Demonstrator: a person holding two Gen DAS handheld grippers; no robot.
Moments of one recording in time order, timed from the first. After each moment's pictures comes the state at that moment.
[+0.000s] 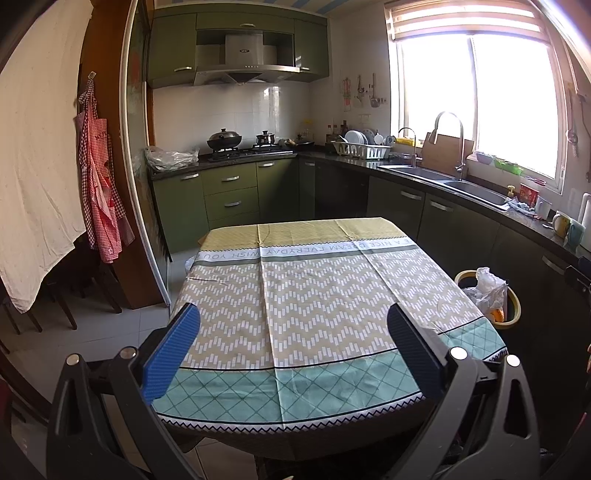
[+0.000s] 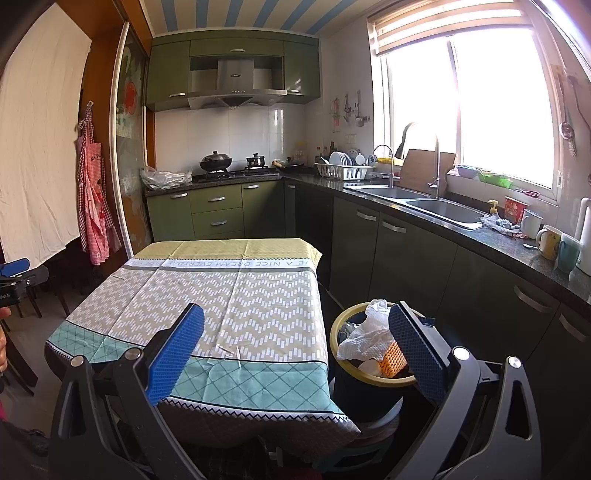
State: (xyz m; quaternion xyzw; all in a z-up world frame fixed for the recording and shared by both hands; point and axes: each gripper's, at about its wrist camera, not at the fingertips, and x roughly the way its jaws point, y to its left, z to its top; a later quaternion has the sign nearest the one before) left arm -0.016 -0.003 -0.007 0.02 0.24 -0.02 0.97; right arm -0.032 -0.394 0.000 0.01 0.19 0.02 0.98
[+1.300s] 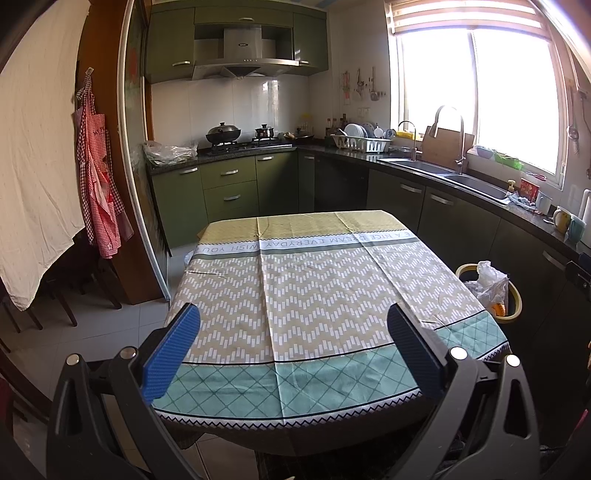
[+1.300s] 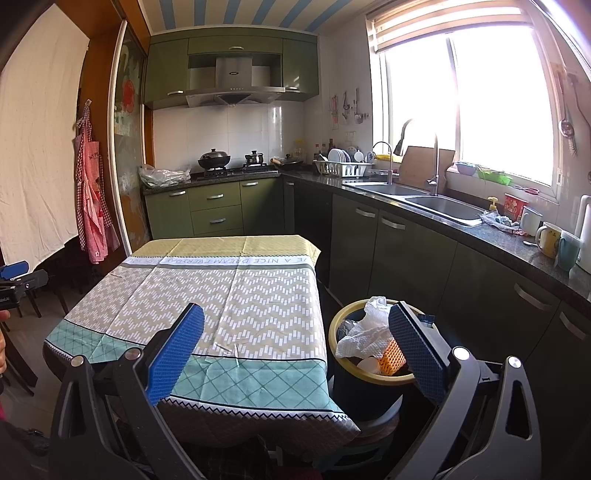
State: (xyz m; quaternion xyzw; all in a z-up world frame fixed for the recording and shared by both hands) left arm -0.013 -0.003 -0.014 0.02 0.25 -0.02 0.97; right arm -0.026 -0.398 -0.005 0.01 0.20 0.02 0.98
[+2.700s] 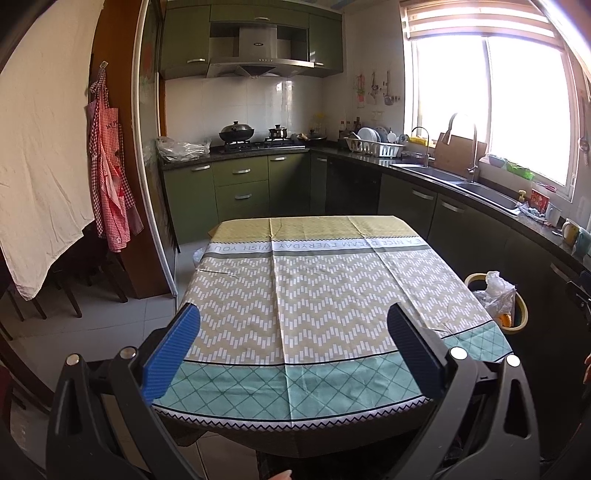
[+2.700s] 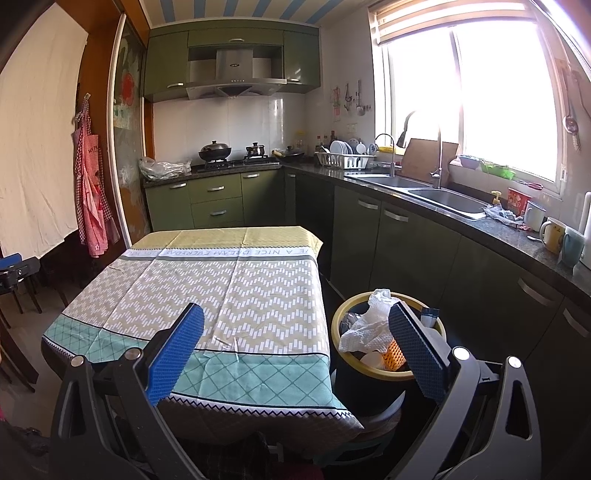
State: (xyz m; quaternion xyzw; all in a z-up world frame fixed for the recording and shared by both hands) left arm -0.013 0.008 -0.007 0.00 0.25 0.00 0.97; right arm -0.014 -0.399 -0.014 0.00 0.21 0.02 0.98
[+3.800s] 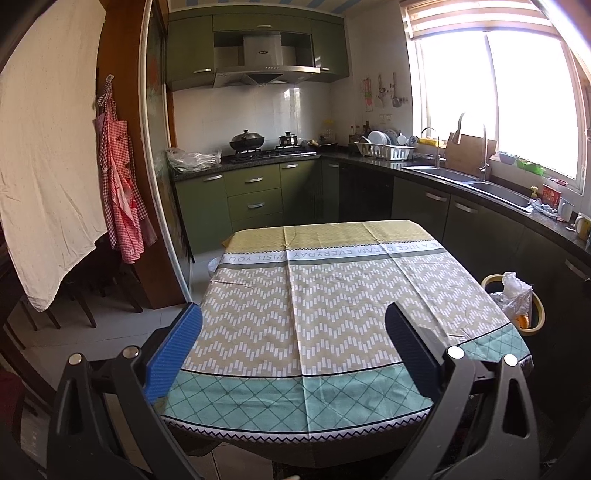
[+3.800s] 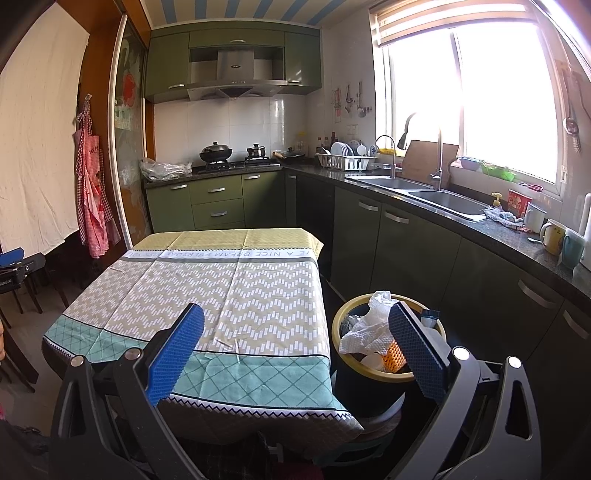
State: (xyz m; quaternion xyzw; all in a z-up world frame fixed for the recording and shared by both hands) left arm -0.005 0.009 -0.007 0.02 0.24 0.04 0.97; right arm -0.015 -0.402 -0.012 0.00 0.21 0.03 0.98
